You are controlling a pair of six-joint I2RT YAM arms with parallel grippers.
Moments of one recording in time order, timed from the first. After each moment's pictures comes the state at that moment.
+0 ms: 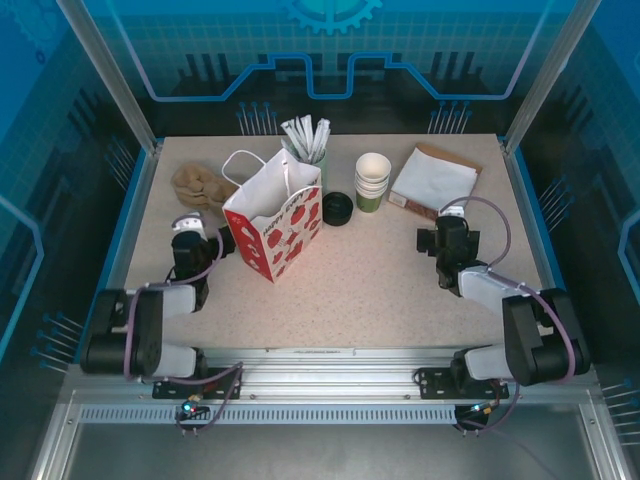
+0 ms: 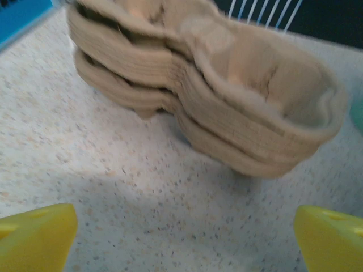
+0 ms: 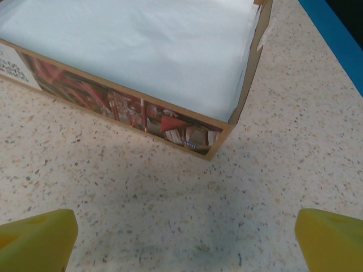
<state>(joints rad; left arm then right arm) 0.05 1.43 0.31 0.70 -0.09 -0.22 0.15 1.37 0.50 0.24 0.39 0.07</state>
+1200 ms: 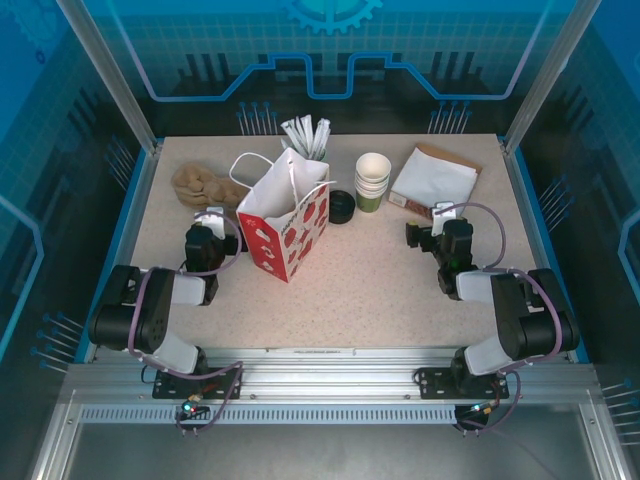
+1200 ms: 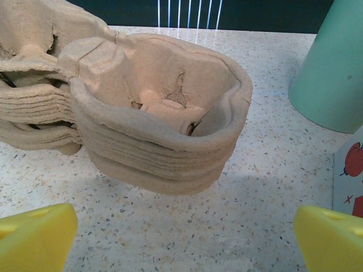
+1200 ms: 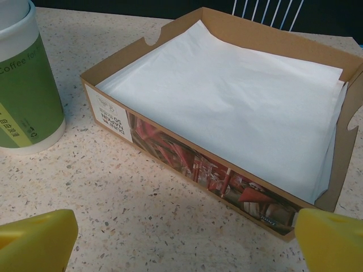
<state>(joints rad) -0.03 1.54 0.36 0.83 -0.01 -0.08 0.10 1.49 0.42 0.66 0.10 -0.04</state>
